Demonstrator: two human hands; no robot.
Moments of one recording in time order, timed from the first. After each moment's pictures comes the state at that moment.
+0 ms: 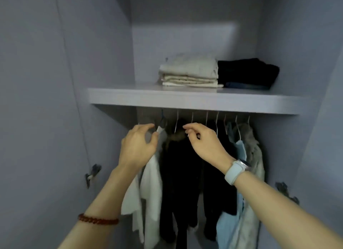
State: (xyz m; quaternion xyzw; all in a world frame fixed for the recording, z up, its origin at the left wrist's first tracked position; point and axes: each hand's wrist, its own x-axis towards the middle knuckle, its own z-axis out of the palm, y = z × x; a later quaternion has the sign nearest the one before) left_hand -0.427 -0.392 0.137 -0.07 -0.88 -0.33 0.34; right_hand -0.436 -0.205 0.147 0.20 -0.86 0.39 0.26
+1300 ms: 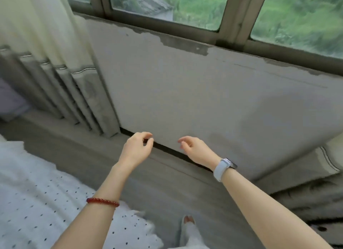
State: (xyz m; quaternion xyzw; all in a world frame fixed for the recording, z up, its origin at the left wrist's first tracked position) left_hand 0.306 -0.933 -0.151 0.76 -0.53 -0.26 0.28; right_hand 0.115 -0.987 -0.141 0.75 -0.53 0.08 -0.40
